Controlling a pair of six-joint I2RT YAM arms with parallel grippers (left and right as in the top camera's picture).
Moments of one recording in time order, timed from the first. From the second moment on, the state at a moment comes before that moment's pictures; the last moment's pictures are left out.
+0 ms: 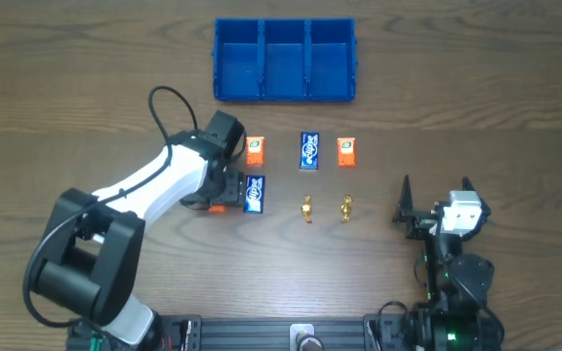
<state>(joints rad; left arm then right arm) -0.45 1.77 0.99 -0.76 -0.02 -0.43 -0.03 0.01 0.01 -0.08 0.01 -0.02</state>
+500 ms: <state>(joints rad) -0.45 1.78 0.99 -0.74 -0.02 -0.46 -0.03 0.01 0.01 -0.08 0.01 -0.02</state>
